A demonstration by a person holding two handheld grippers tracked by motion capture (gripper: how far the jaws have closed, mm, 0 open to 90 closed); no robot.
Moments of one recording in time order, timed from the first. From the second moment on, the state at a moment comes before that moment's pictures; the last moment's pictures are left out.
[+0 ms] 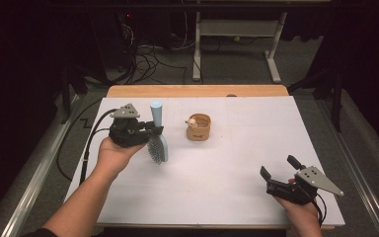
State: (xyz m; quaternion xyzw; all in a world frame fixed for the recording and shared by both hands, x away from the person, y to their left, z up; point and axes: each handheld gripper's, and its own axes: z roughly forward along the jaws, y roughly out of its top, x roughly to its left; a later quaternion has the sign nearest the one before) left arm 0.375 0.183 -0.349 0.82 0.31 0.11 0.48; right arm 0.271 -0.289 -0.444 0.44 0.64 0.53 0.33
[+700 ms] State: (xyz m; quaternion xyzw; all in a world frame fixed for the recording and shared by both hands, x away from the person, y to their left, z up) left arm 0.333 0.179 -0.361 0.76 0.27 0.23 0.55; right arm 0.272 -0.277 -0.444 0.42 0.66 0.52 0.33
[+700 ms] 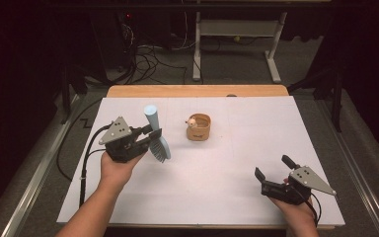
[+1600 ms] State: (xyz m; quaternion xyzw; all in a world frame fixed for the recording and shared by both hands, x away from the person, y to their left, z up) left arm 0.296 0.129 -0.385 0.82 0.15 0.43 0.35; right arm 0.261 -0.236 -0.433 0.30 0.73 0.46 0.41
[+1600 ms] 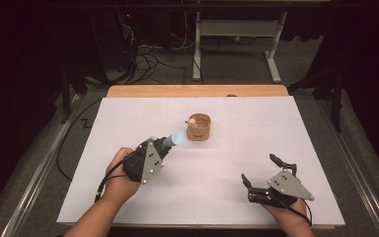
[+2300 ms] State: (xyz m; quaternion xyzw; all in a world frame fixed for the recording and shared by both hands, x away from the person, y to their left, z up) left arm 0.287 0.111 -0.404 0.83 0.10 0.46 0.29; right arm 0.256 -0.167 -0.426 0.10 0.80 0.31 0.51
